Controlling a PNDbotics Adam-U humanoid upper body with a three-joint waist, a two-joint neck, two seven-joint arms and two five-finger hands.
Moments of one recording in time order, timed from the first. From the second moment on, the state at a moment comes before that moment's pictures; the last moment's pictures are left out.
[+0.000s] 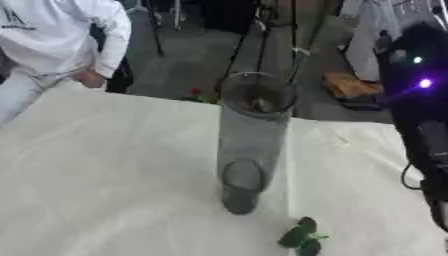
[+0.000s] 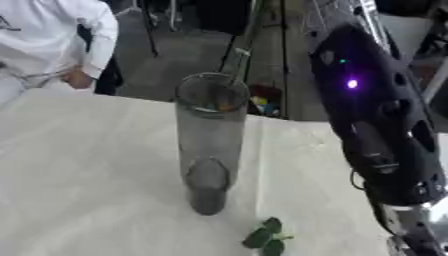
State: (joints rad) left arm -0.57 0.39 0.04 -1.98 0.14 -0.33 0.19; right arm -1.37 -0.56 0.09 -1.50 -0.95 0.11 -0.56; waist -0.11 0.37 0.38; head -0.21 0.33
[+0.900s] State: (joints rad) left arm -0.57 0.39 0.05 -1.98 0.14 -0.33 0.19; right arm -1.38 -0.58 0.09 -1.52 -0.96 -0.06 -0.36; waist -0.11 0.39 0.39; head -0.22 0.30
